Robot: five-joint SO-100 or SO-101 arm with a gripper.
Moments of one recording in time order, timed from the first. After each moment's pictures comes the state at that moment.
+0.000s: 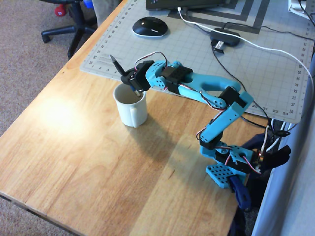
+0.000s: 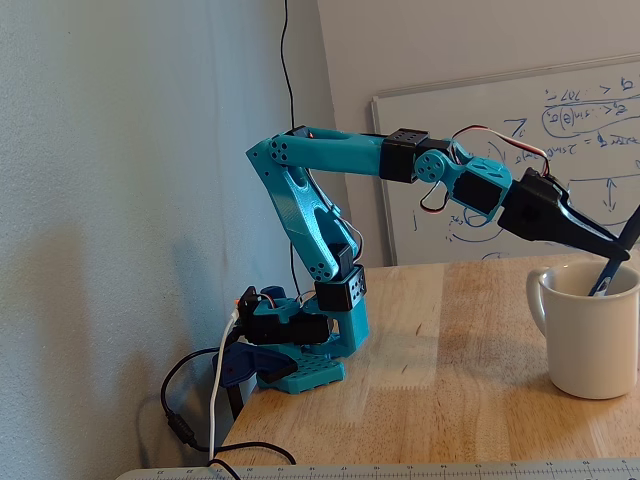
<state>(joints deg) 16.6 114.0 127.8 15.6 -102.3</state>
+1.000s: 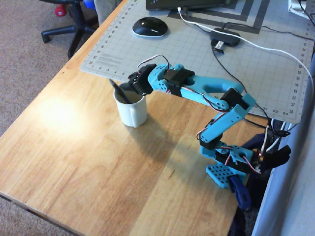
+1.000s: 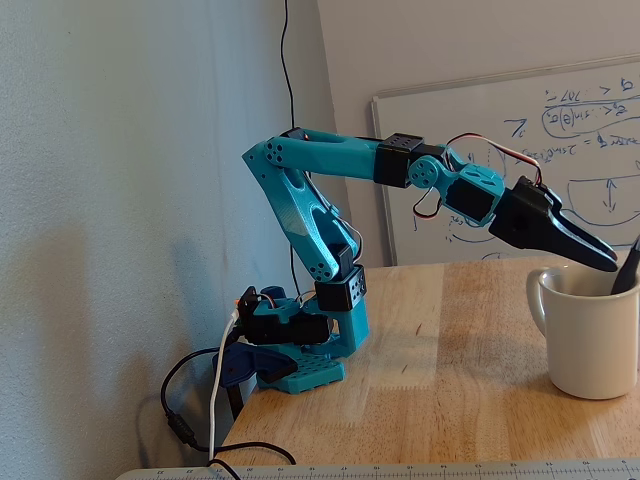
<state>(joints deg) 16.3 116.5 132.0 15.6 -102.3</state>
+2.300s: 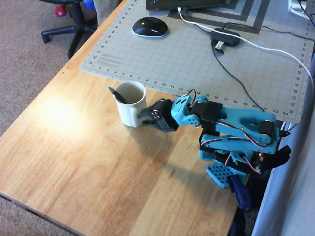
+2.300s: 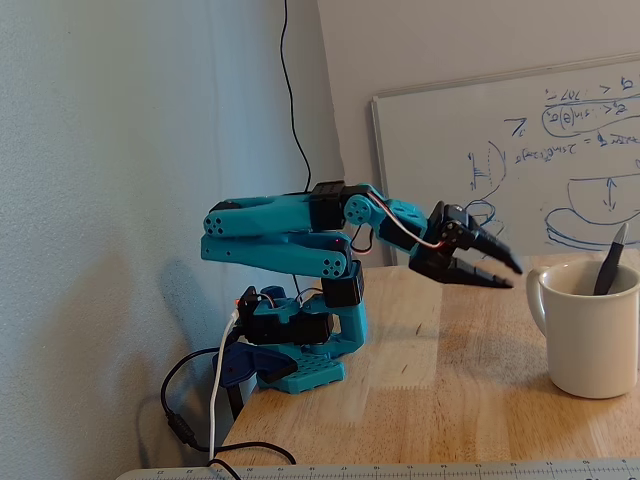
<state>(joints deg) 0.7 169.1 173.3 29.9 1.6</state>
